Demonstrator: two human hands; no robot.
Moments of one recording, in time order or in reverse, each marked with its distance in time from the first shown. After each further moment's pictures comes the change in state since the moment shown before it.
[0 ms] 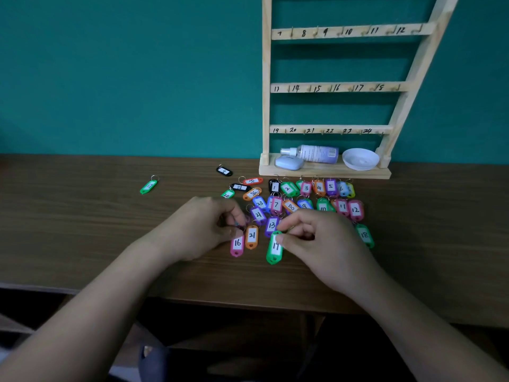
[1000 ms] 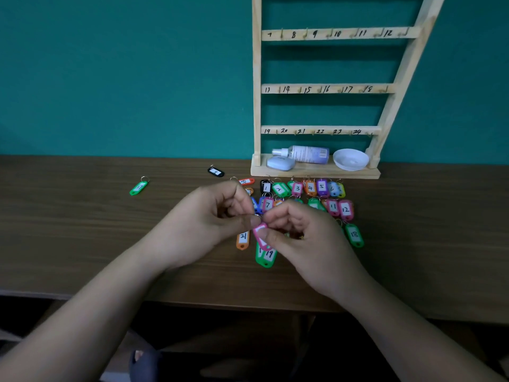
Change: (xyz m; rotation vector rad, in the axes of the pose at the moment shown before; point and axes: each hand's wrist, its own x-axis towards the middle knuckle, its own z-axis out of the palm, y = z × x) left_hand -0.012 0.035 -0.002 -0.614 0.078 0.192; right_hand -0.005 -0.012 0.006 0.249 0.031 -0.159
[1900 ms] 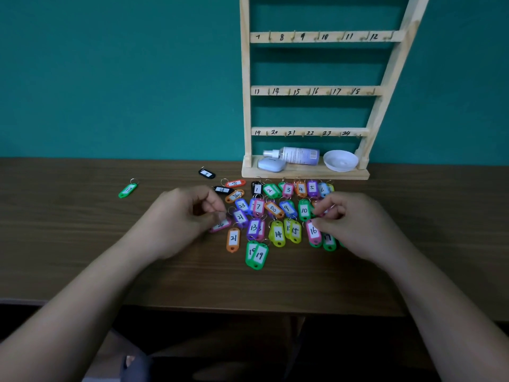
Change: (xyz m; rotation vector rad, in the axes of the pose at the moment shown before) left_hand 0.009 -0.026 -0.016 0.430 0.134 -0.177; right_hand 0.021 0.043 -0.091 -0.449 0.030 0.357
